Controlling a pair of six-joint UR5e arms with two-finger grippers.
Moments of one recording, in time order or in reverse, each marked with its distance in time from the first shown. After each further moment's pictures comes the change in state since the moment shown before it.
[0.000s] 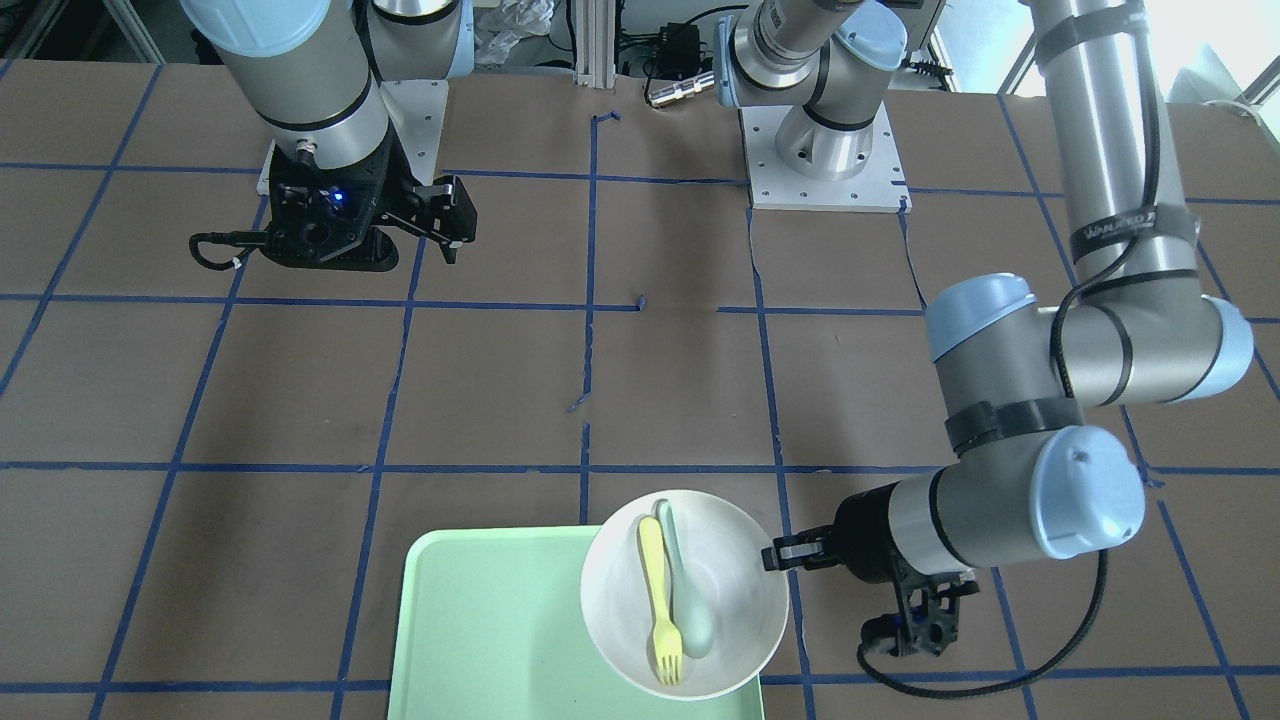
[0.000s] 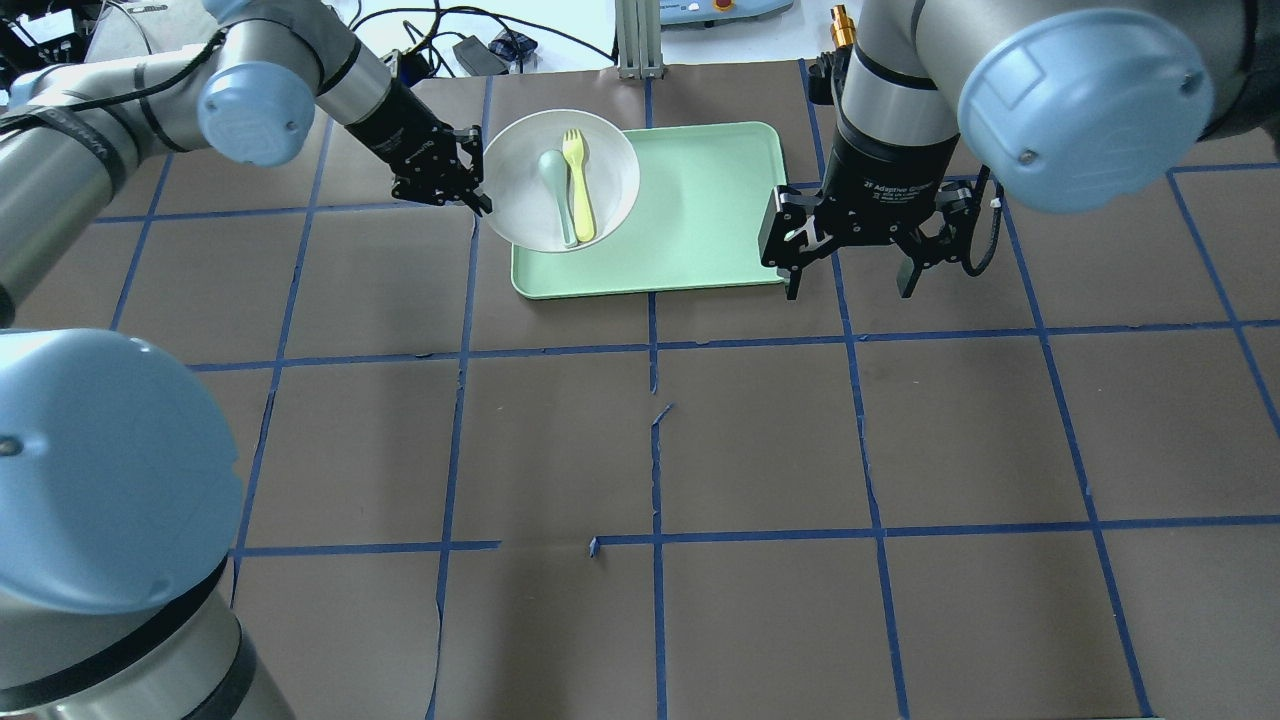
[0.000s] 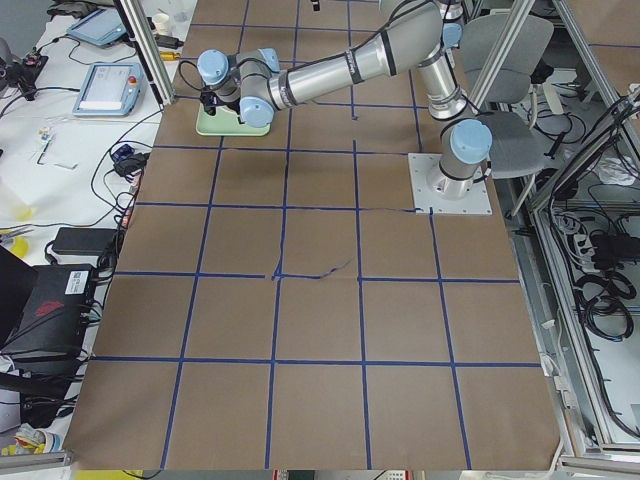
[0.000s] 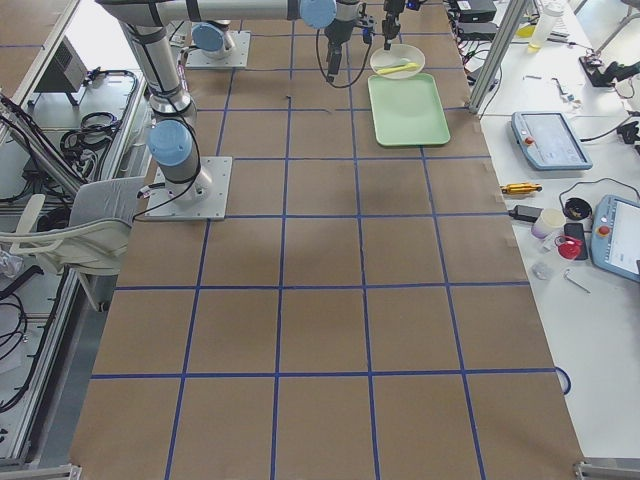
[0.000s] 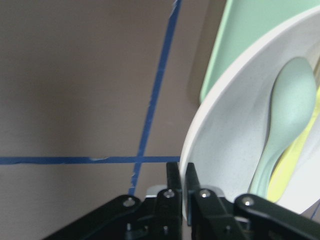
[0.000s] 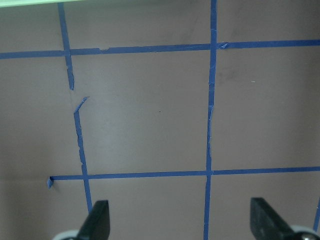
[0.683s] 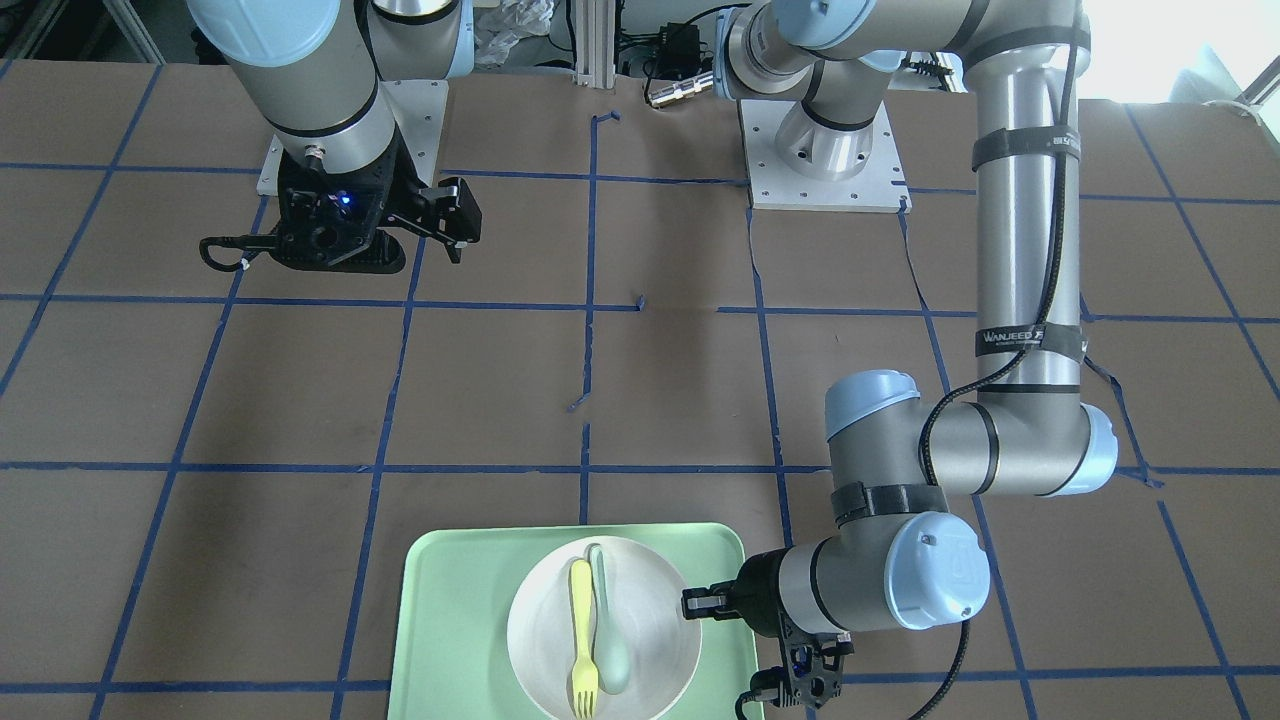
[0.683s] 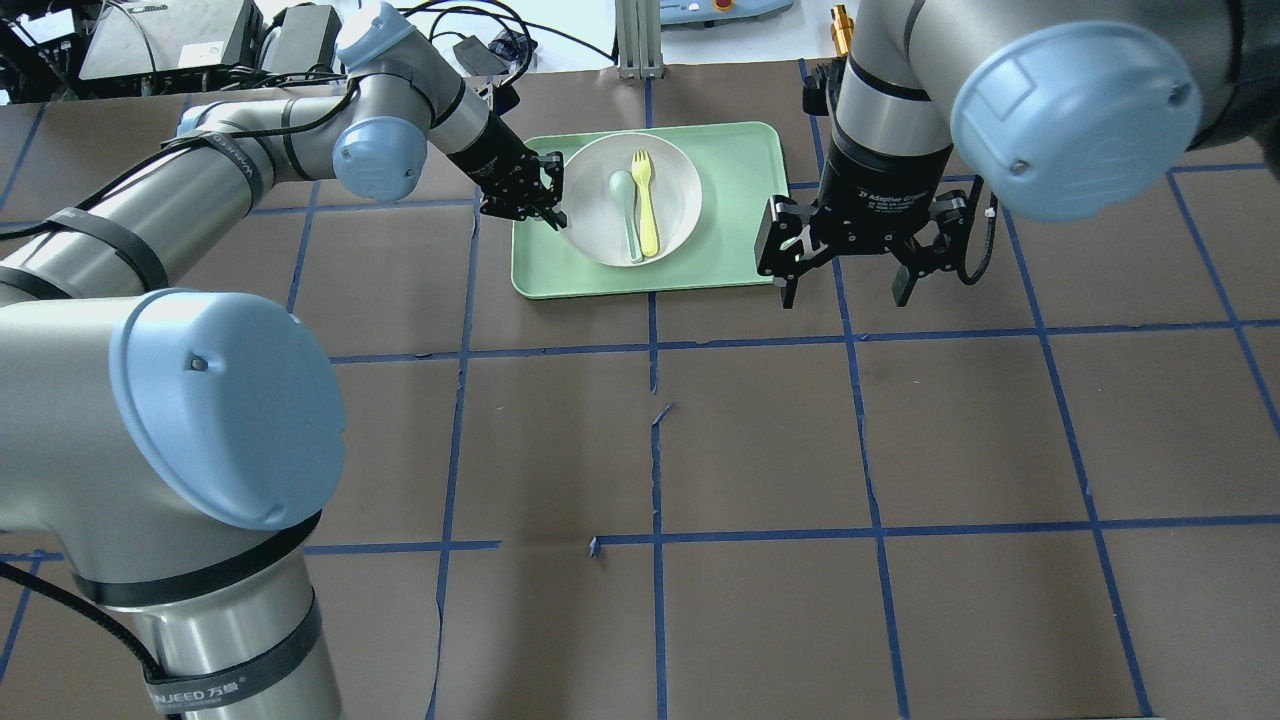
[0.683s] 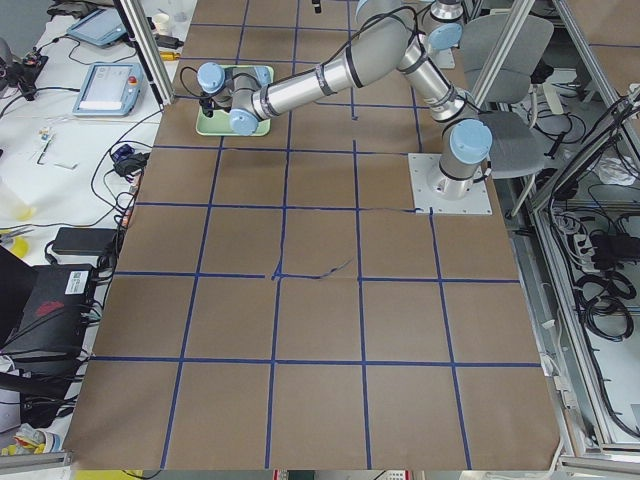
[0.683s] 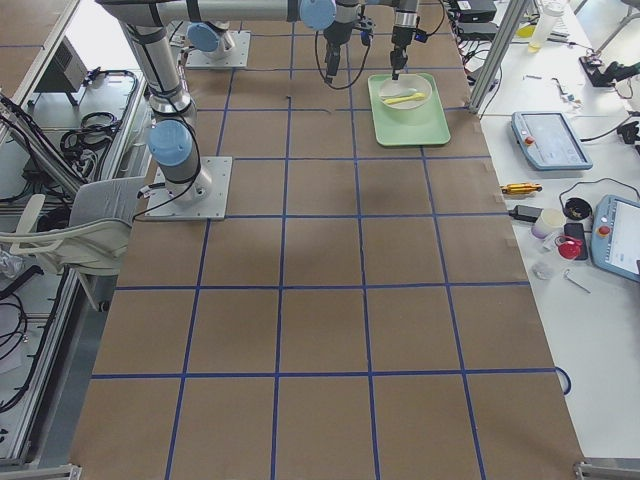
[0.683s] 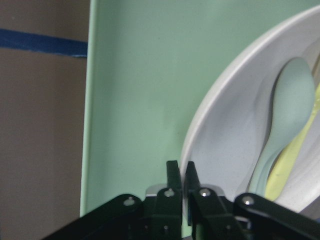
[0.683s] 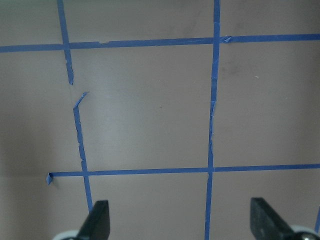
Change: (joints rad) left arm -0.080 -0.138 0.039 0.122 -0.019 -0.016; right arm 0.004 0.000 0.012 0.000 0.008 0.004
